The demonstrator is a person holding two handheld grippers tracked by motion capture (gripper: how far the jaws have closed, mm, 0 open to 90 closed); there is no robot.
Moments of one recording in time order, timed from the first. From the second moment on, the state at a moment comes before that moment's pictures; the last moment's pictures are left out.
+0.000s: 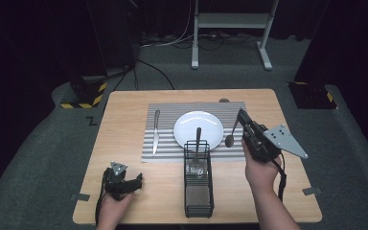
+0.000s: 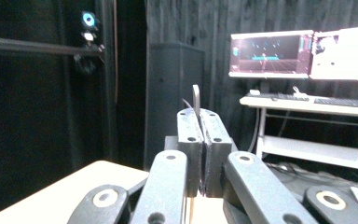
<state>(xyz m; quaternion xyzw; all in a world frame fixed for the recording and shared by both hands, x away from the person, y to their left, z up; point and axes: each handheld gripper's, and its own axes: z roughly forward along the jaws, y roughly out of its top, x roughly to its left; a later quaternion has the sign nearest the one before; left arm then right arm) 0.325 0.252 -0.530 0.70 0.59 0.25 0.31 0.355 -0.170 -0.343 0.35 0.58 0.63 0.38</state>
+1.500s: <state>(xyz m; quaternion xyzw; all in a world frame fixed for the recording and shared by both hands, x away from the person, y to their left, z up) 0.324 0.252 -0.530 0.70 0.59 0.25 0.30 0.450 -0.179 -0.443 0.44 0.63 0.54 0.35</state>
